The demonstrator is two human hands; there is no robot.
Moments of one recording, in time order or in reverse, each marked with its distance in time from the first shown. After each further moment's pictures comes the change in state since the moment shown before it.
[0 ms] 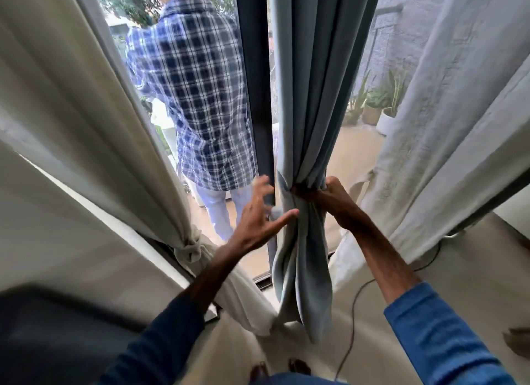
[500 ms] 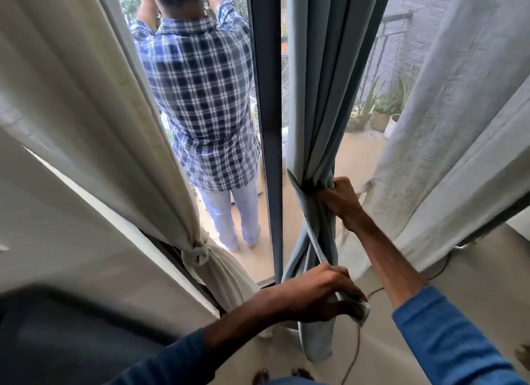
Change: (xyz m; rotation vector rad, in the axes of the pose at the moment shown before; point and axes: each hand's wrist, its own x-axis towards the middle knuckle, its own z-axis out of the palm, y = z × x) left_hand -0.063 0.060 0.047 -0.001 -0.652 0.500; right_hand 0.016 -0.010 0.009 -0.095 0.216 0.067
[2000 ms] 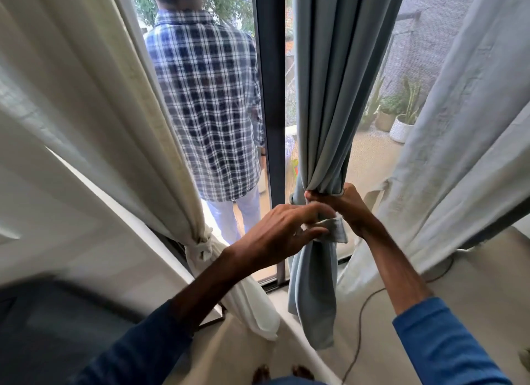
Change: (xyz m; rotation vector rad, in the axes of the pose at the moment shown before) left_hand -0.011 0.007 -0.087 0.240 0.346 -0.109; right_hand -0.023 0.010 -0.018 0.192 -0.213 -0.127
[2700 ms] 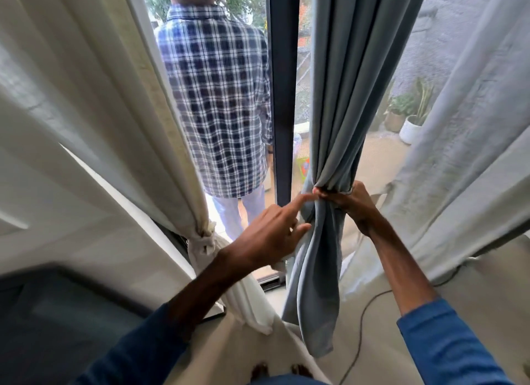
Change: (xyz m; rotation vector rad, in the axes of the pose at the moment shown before) left_hand -0.014 -0.014 -0.003 0.107 -0.051 -0.267; right_hand 0.012 0.003 0.002 -0.001 0.042 0.034
